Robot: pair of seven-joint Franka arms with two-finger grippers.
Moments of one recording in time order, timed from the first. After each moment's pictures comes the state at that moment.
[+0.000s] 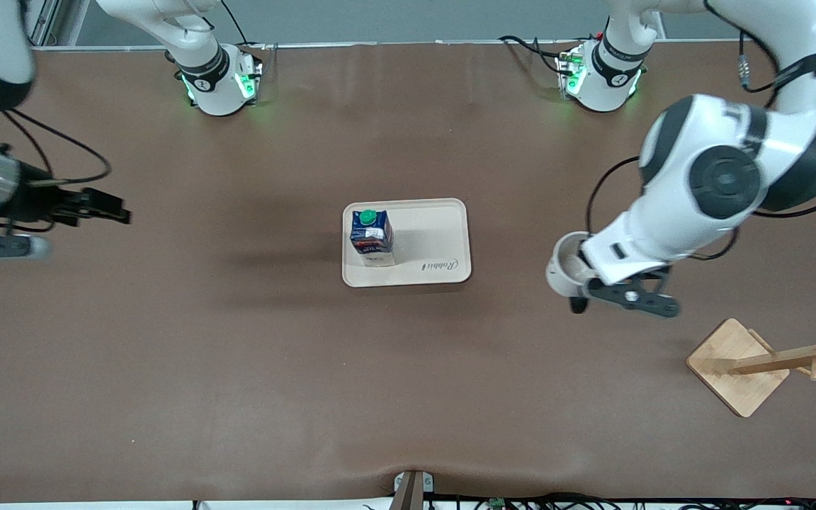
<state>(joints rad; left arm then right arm) -0.12 0.35 -0.21 -1.43 0.11 1.70 -0.05 0.19 0.14 -0.11 -1.56 0.14 1.55 0.08</state>
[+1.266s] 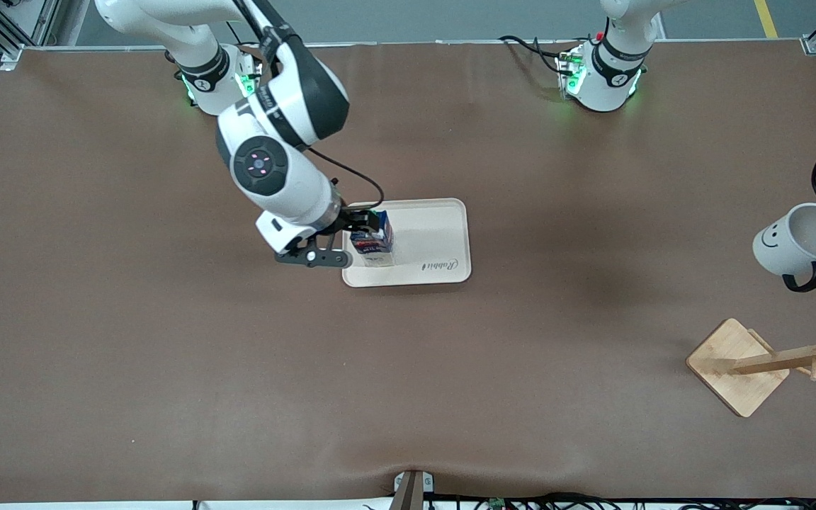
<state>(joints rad) 0.38 0.27 -0.20 -1.43 0.08 1.65 0.60 0.70 0.43 -0.11 -1.56 0.27 1.91 0.60</state>
